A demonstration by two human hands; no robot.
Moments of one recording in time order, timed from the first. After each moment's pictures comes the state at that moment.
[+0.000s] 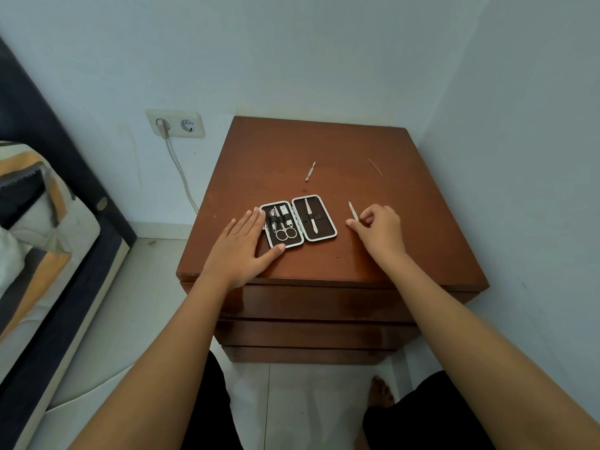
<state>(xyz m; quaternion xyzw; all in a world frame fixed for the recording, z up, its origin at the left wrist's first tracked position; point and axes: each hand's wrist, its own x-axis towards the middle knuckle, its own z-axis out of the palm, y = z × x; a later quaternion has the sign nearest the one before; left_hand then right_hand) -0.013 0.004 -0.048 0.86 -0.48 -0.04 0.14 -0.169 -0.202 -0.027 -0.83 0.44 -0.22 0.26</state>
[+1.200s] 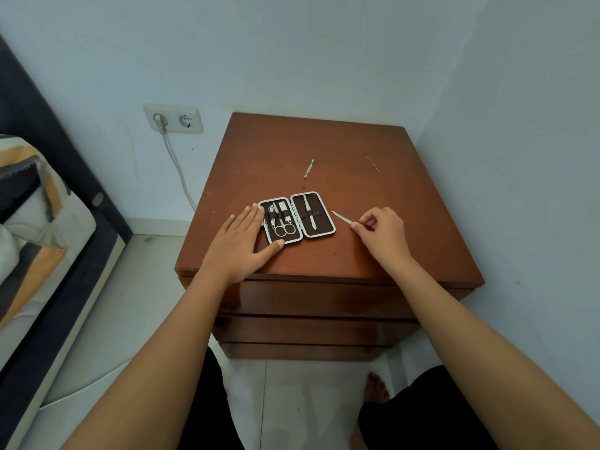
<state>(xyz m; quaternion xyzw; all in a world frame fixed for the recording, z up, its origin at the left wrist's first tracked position) -0.016 0.004 -0.046 0.86 -0.48 -0.04 0.14 -0.184 -0.201 -0.029 -0.85 0.41 -0.22 0.26</state>
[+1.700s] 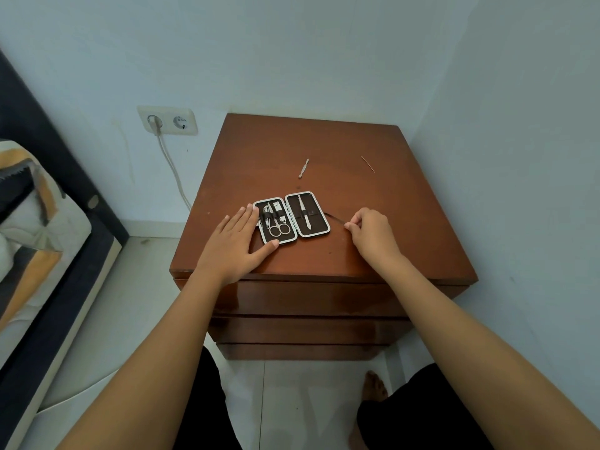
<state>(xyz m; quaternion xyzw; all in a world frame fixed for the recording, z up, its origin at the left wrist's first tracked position) -0.015 0.004 -0.046 0.87 -0.48 -0.04 0.13 -0.174 -0.190 -0.018 -0.86 0.44 -0.13 0.23</state>
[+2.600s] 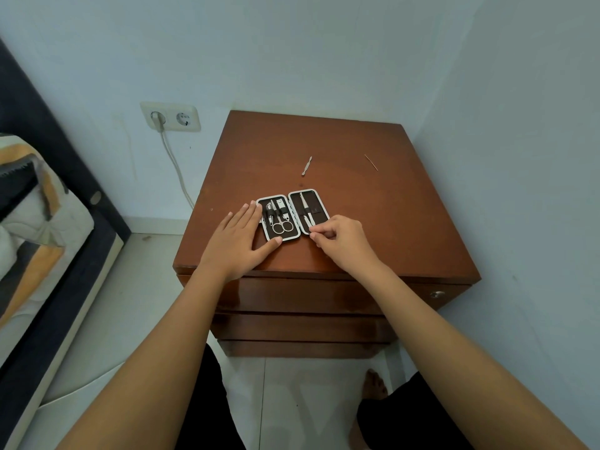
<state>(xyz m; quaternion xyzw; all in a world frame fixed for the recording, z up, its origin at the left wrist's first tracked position) -0.016 0.004 -0.045 0.87 -0.48 -0.05 0.13 -0.162 -0.144 -0.018 -0.88 0.30 -0.15 0.33</state>
